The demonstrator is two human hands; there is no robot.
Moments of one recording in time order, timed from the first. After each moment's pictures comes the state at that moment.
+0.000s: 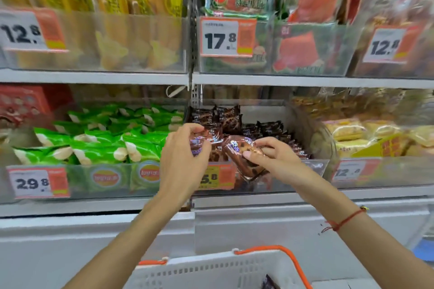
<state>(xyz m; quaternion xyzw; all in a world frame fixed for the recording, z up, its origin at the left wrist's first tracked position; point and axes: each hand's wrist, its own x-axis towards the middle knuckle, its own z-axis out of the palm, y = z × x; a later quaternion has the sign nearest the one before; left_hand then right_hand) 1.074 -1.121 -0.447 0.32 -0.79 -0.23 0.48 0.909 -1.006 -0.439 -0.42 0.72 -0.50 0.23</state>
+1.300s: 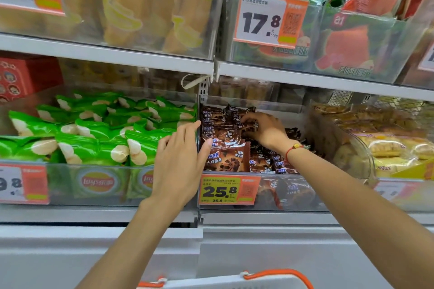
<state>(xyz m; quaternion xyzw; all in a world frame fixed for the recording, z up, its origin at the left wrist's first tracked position) 1.070 -1.190 -0.480 0.35 -0.85 -0.05 0.39 0.827 -1.163 -0.443 -0.55 0.80 -0.21 -0.09</state>
